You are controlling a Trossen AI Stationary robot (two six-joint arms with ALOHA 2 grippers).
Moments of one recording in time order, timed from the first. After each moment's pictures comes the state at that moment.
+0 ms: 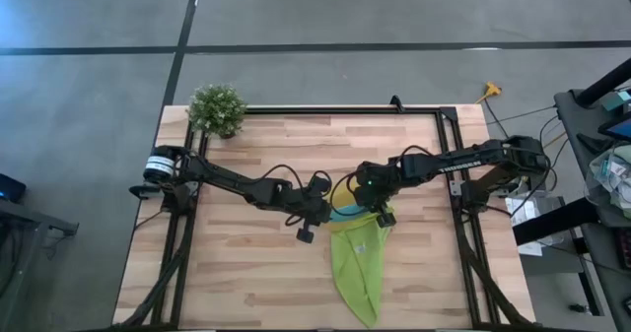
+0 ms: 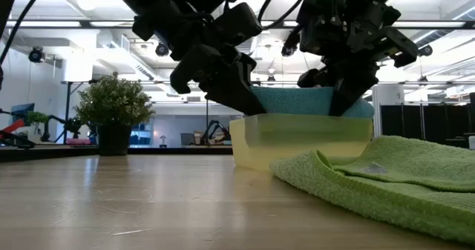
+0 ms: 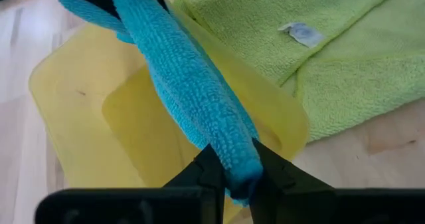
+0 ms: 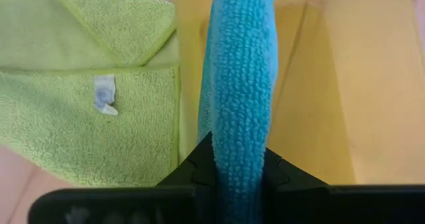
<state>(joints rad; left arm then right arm) -0.13 1.80 1.08 -0.02 -0.04 0.29 -0.03 1.51 0.90 -0.52 -0.24 -0.30</state>
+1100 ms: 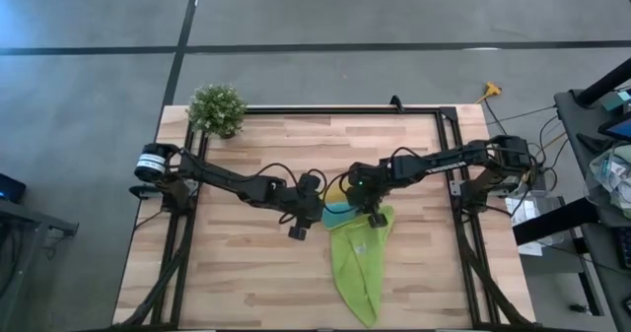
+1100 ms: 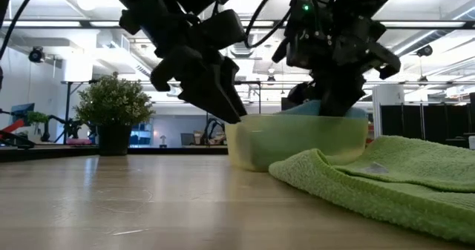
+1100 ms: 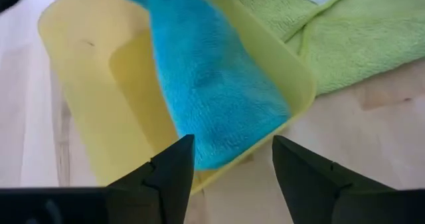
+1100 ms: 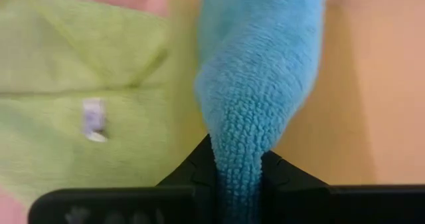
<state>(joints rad) -0.11 1.73 1.04 -0.11 -0.09 0.24 -0.04 1.63 0.92 -0.41 -0.31 -0.26</state>
